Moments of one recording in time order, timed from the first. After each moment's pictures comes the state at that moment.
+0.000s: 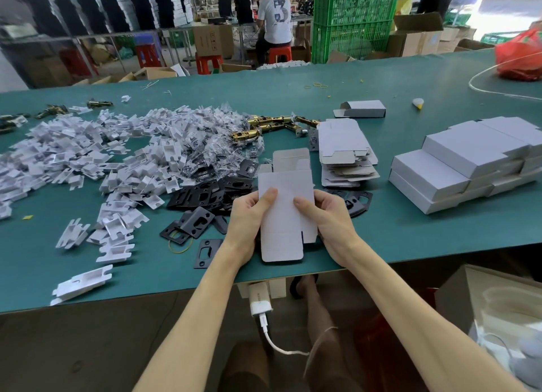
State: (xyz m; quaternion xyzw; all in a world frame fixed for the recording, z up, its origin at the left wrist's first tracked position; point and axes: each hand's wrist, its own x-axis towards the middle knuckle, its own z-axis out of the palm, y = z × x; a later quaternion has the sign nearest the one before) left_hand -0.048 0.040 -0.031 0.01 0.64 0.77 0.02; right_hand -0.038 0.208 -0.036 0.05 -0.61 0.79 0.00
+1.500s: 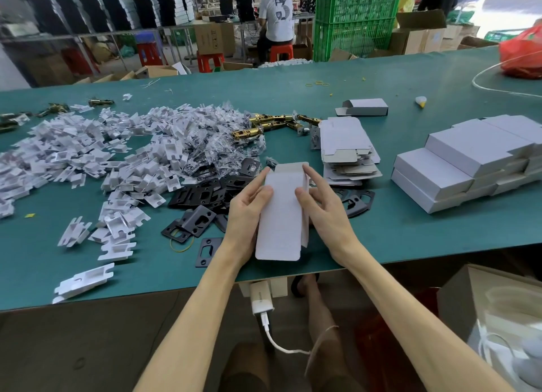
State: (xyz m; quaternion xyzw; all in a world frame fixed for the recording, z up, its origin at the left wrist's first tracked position) left_hand -0.045 0.037 -0.027 0.03 0.61 0.79 0.01; right_hand -0.031 0.202 -0.027 0.08 -0.70 0.70 0.06
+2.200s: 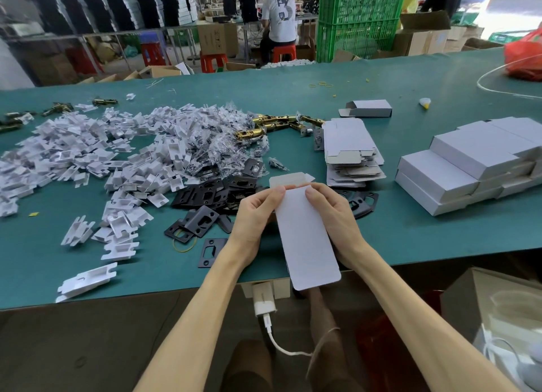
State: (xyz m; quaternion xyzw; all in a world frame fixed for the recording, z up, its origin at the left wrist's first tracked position) left_hand -0.043 0.039 -0.029 0.11 0.63 0.77 0.03; right_hand -0.029 0.207 -0.023 0.08 -0.66 0.75 0.02
